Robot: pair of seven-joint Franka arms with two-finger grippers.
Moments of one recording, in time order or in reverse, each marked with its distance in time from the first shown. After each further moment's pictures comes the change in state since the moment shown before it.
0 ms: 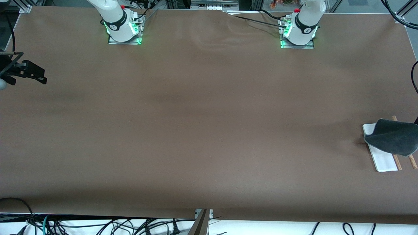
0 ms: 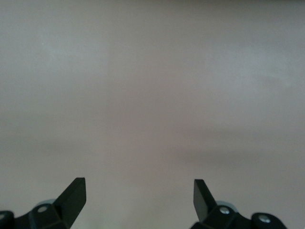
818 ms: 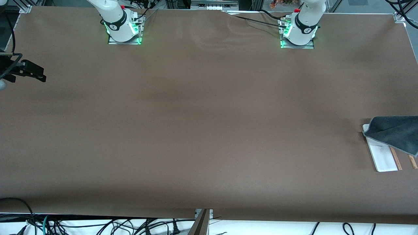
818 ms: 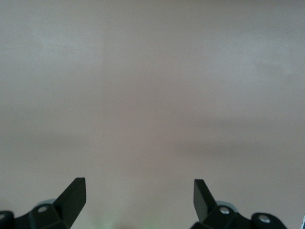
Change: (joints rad) left arm 0.141 0.075 0.003 0.032 0.000 0.003 0.192; right arm -0.020 0.009 0.005 0.001 0.000 -0.022 0.000
